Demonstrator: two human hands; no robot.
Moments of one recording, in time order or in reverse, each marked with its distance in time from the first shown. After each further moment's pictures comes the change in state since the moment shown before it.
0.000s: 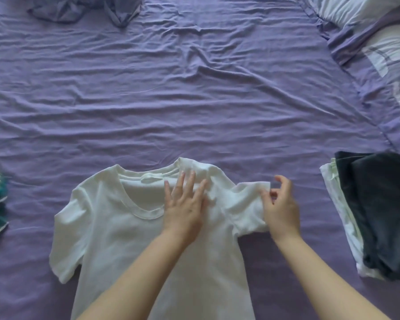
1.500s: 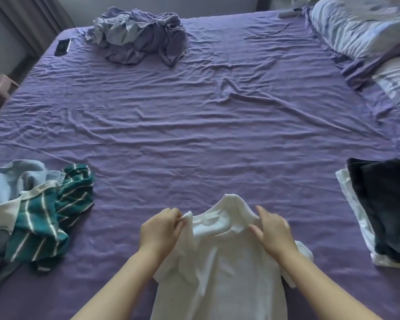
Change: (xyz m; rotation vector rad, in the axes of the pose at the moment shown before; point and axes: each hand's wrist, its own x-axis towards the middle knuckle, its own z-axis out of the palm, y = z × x) left_hand -0.137 -0.081 -0.082 -0.098 0.102 -0.268; right_hand -0.097 -0.019 -0.007 -0.540 -0.464 -0.330
